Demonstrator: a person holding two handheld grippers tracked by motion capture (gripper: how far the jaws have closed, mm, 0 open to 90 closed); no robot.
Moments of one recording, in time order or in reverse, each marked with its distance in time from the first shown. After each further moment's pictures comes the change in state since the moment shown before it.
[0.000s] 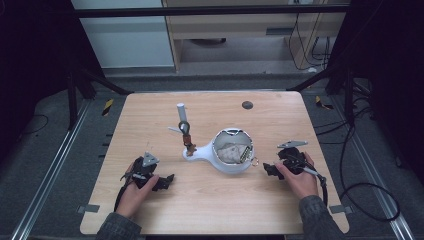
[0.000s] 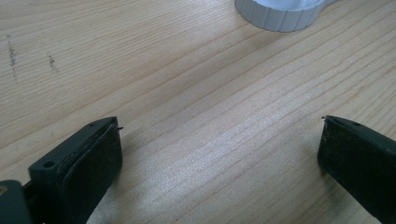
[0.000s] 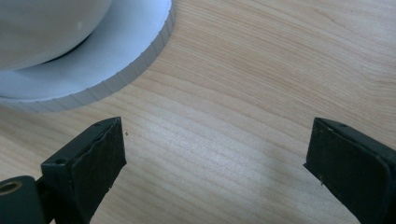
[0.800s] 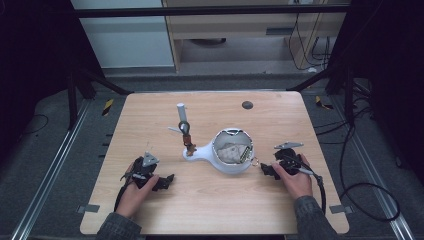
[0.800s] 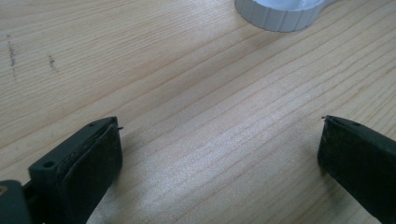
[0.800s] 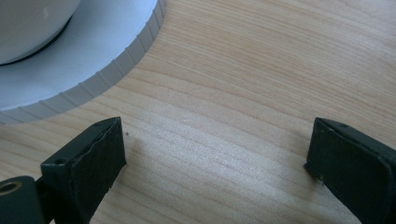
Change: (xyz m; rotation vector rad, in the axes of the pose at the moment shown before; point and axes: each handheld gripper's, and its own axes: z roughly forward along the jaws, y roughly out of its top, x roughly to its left) left arm 0.000 0.000 0.000 0.000 0.000 -0.001; right arm 0.003 -0.006 0.019 -0.003 -0.019 0.041
